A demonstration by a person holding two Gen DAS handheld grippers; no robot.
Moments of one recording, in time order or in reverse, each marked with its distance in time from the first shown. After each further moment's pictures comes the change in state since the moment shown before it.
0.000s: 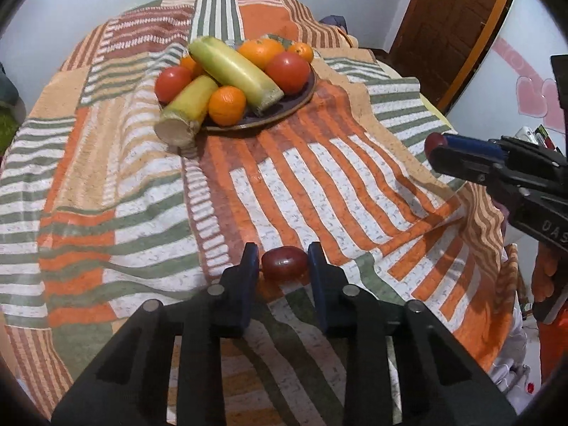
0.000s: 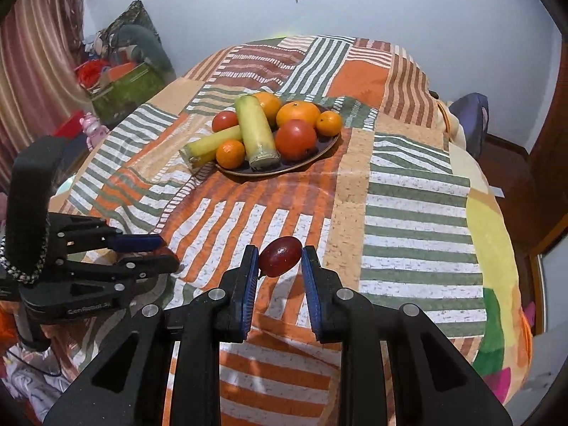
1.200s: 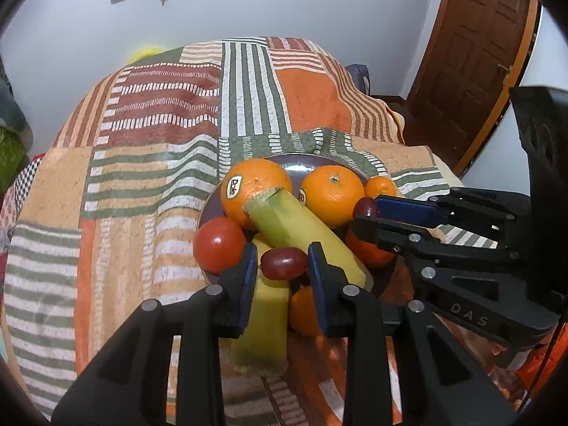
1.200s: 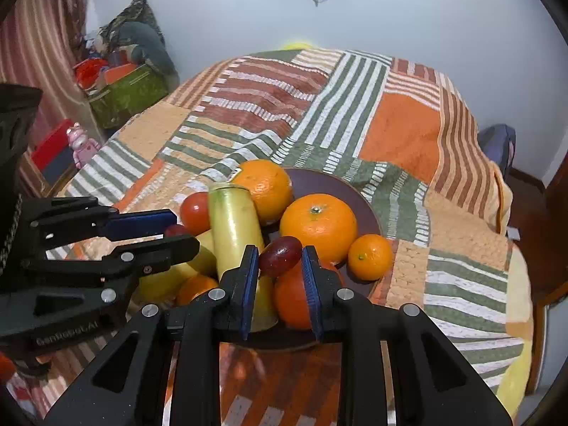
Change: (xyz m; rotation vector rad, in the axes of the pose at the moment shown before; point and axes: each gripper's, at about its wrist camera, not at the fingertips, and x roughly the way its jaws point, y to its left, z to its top) left arm 0.038 0.070 0.142 -0.024 -0.169 0.036; right arm 0.107 0.000 0.121 -0.052 -0.008 0.030
